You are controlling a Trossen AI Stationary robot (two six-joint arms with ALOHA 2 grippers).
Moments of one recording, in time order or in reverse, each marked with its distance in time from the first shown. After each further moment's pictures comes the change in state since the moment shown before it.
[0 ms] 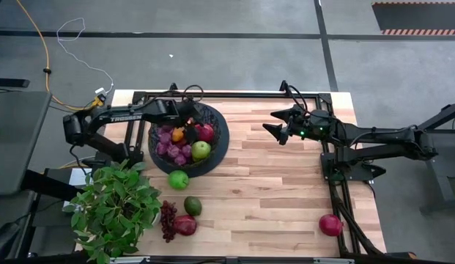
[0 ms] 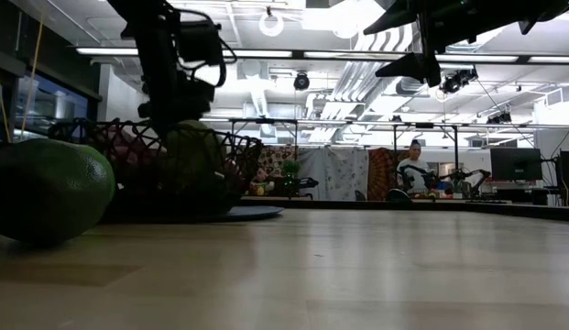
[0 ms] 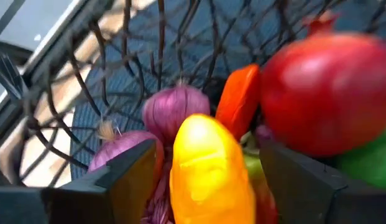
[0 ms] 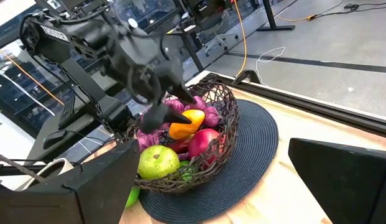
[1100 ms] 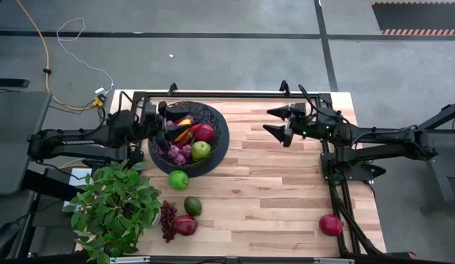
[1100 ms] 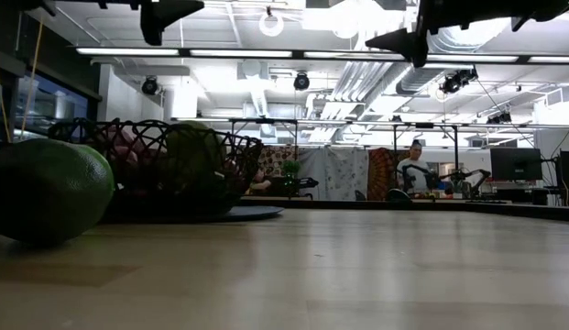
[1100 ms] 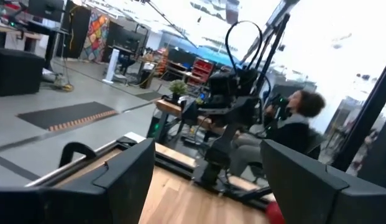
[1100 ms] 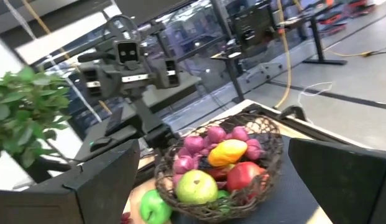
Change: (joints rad) left arm -0.287 -0.722 -0.442 1.091 0.193 -0.096; right arm 0.000 0.000 0.000 0.186 -0.130 -0.106
